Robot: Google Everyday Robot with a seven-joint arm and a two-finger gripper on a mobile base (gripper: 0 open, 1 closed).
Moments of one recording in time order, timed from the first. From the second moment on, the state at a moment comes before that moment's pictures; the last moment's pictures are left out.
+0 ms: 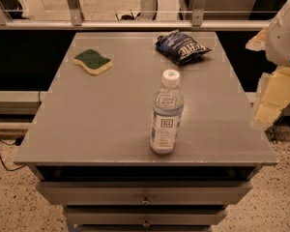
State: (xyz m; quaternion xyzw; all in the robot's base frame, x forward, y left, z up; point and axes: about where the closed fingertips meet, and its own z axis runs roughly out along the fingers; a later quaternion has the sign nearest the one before) arm 0.438 -0.217 0.976 -0.60 0.78 -0.03 0.16
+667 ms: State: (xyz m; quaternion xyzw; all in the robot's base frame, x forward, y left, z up) arm 0.448 -0.214 0.970 -0.61 0.77 -0.03 0.17
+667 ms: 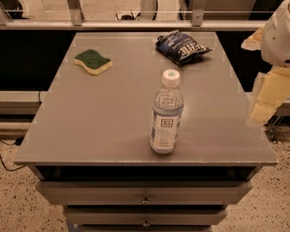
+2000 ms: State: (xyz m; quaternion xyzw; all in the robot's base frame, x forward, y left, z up) arm 0.596 -0.182 0.937 -0.59 0.74 -0.05 0.31
